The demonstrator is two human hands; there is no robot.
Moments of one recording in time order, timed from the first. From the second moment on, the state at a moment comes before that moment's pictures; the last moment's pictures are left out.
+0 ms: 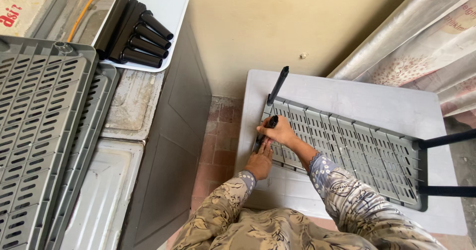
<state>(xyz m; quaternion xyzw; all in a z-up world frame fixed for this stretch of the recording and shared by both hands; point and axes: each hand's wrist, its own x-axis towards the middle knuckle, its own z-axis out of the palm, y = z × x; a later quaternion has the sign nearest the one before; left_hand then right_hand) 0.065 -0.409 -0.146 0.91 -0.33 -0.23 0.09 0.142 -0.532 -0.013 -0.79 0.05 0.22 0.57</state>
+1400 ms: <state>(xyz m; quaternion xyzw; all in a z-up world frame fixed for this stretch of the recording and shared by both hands) 0.131 -0.409 -0.226 0.94 0.02 -0.18 0.27 0.148 -0.519 0.002 -0.79 0.09 0.18 0.58</state>
